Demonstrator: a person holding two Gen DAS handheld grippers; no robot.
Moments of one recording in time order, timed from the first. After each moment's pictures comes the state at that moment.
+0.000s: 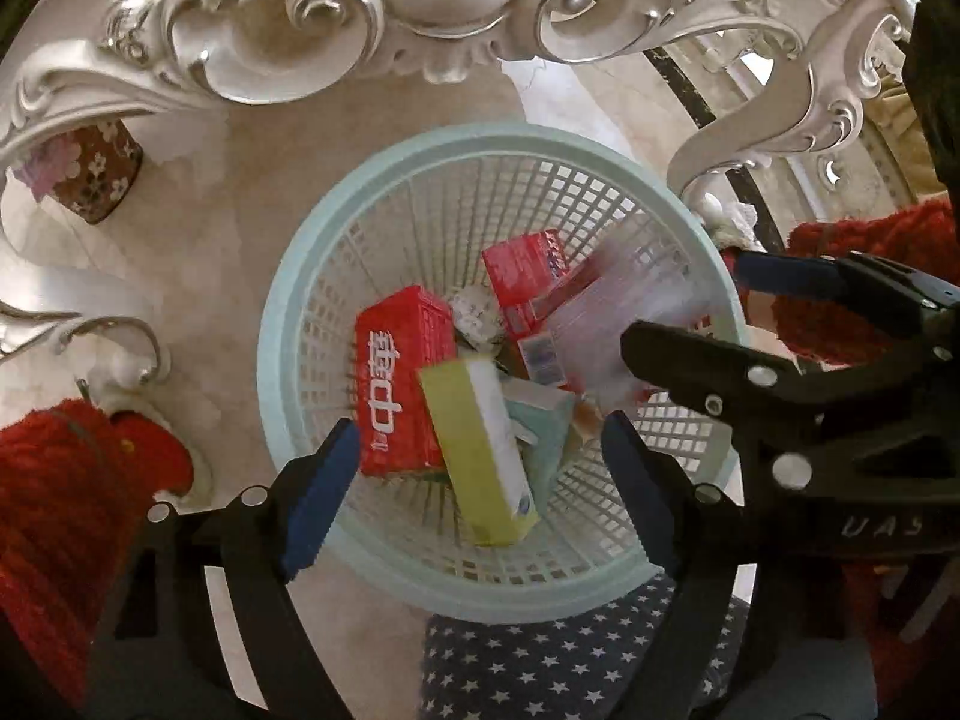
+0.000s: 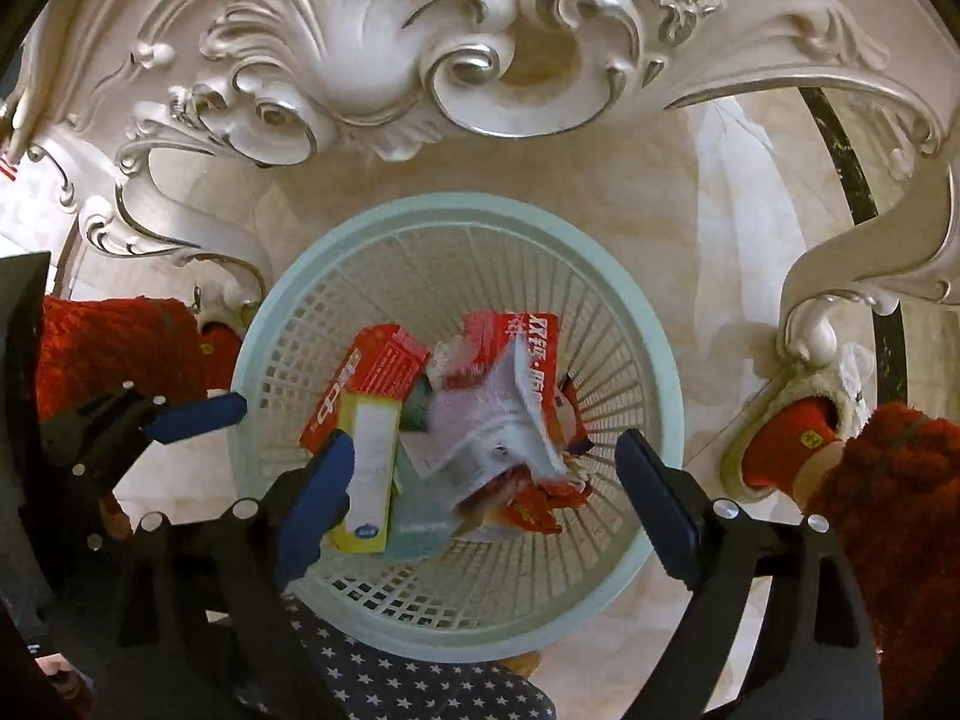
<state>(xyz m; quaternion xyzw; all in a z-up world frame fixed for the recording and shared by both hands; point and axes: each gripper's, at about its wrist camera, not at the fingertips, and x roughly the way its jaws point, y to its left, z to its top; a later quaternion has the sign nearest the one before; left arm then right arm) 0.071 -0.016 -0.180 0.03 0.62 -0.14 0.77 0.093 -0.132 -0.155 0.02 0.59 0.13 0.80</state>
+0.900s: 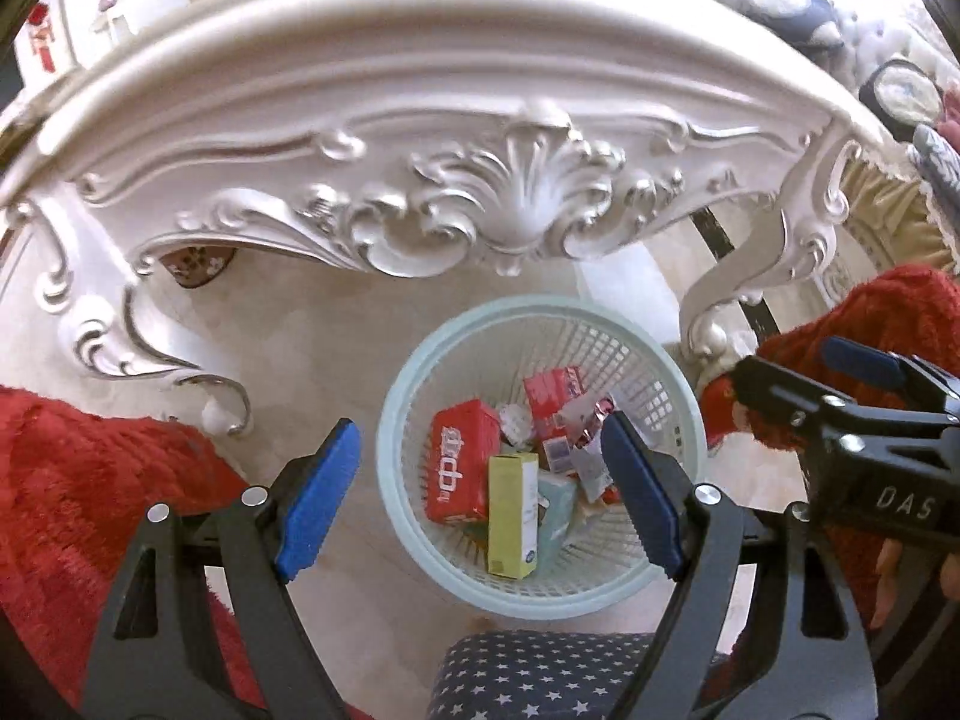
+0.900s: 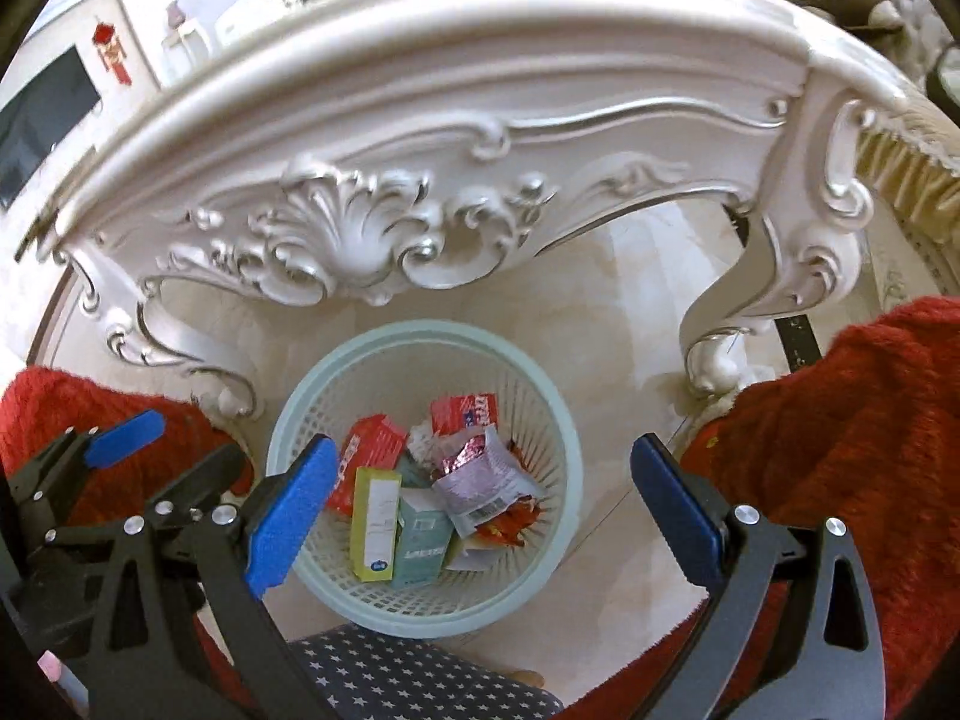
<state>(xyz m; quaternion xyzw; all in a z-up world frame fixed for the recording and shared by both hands) 0.031 -0.005 -0.070 0.01 0.49 -0.07 0.87 0.041 -0.165 -0.066 0.05 0.48 0.04 0.88</state>
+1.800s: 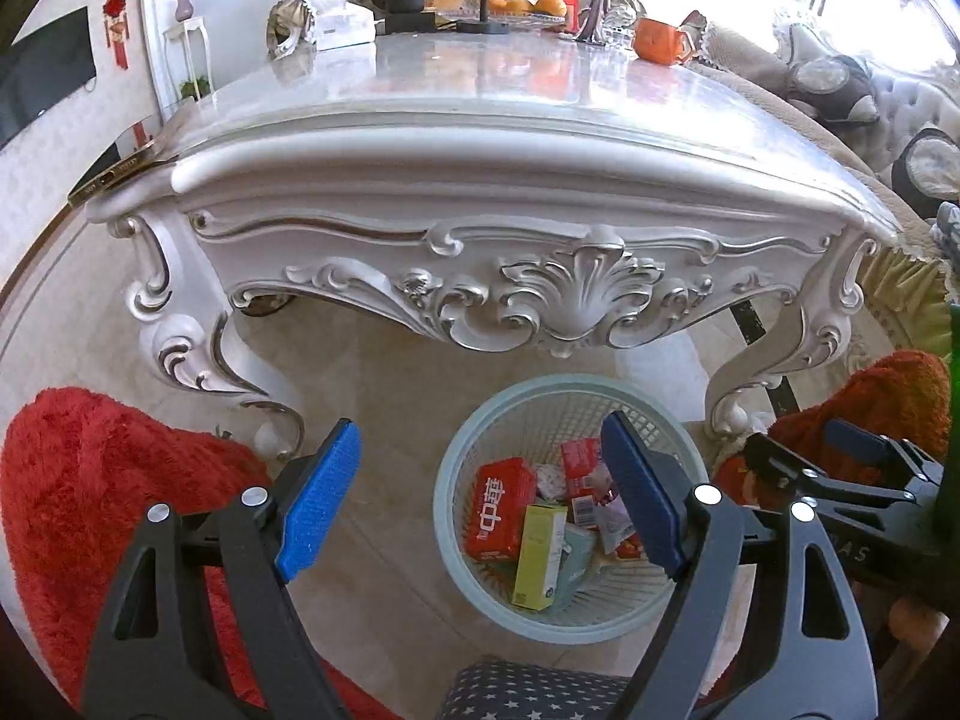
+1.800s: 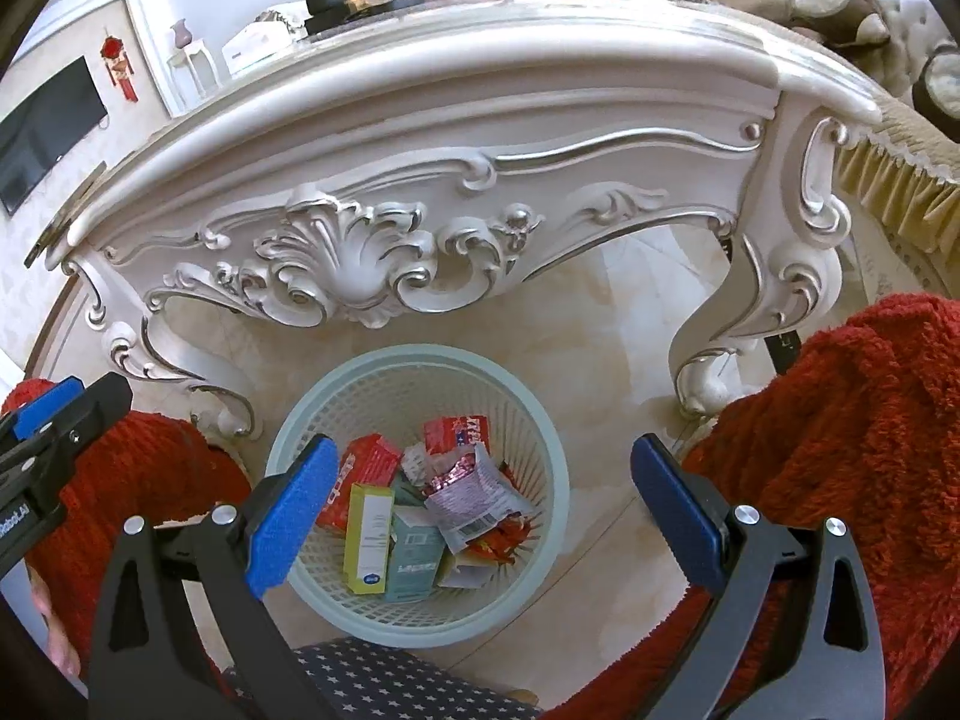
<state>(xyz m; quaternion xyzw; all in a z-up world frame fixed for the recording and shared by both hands) 0.012 0.020 -0.023 -0.01 0.43 0.00 0.90 0.031 -0.169 -0.060 0.05 0.44 0.03 0.89</state>
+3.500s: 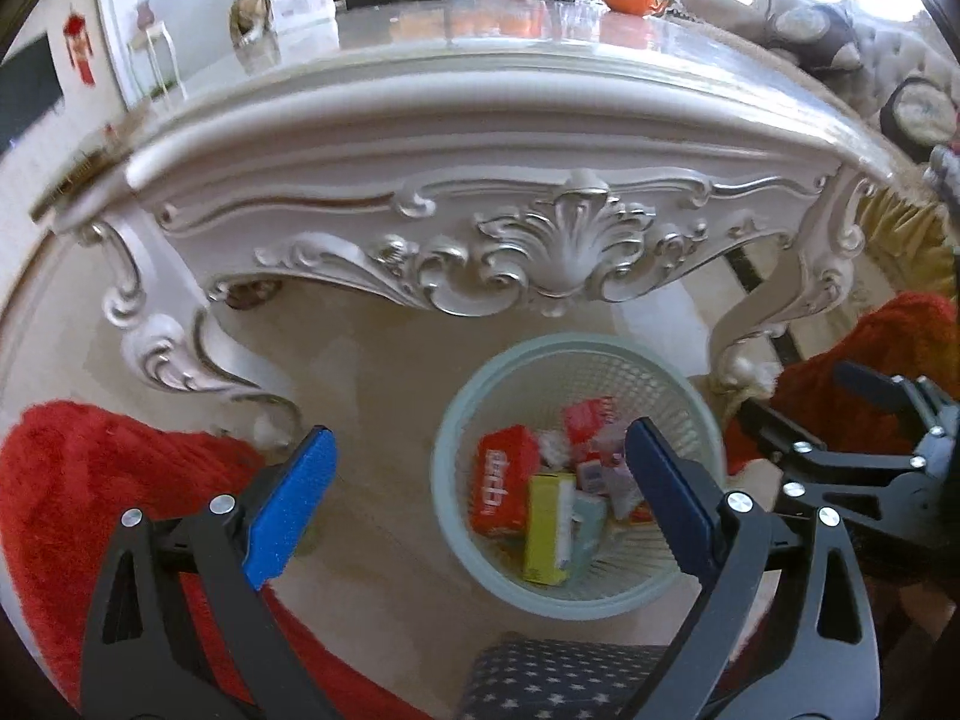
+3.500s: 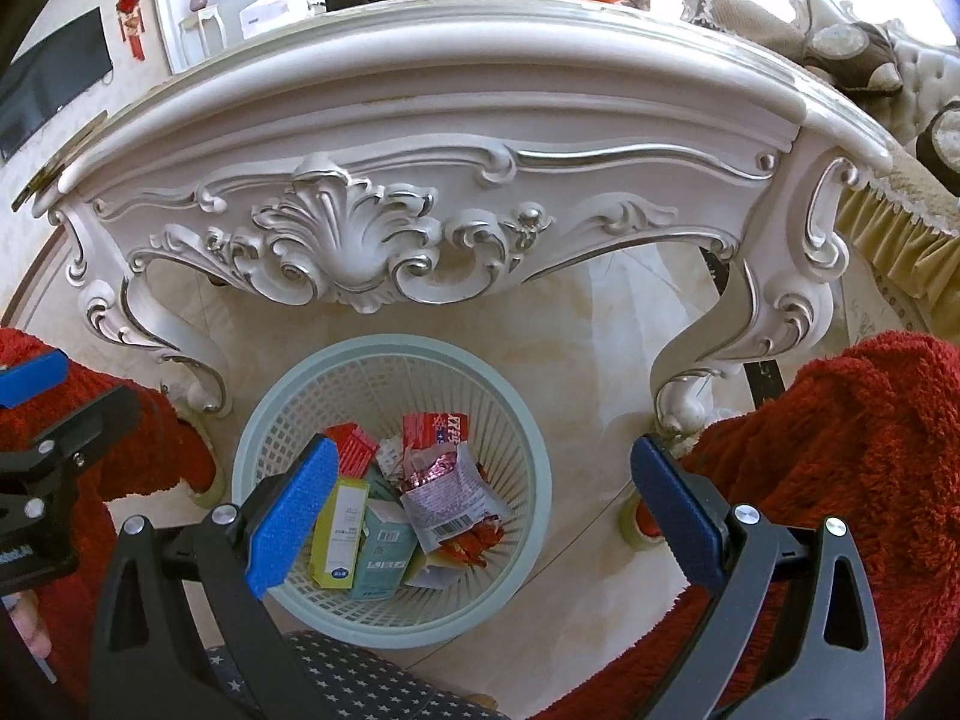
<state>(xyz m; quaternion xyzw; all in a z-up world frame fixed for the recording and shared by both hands) 0.020 0.014 -0.039 0.01 0.46 -0.04 0.89 0.034 -0.155 -0.066 -0.01 0.44 0.03 0.90</state>
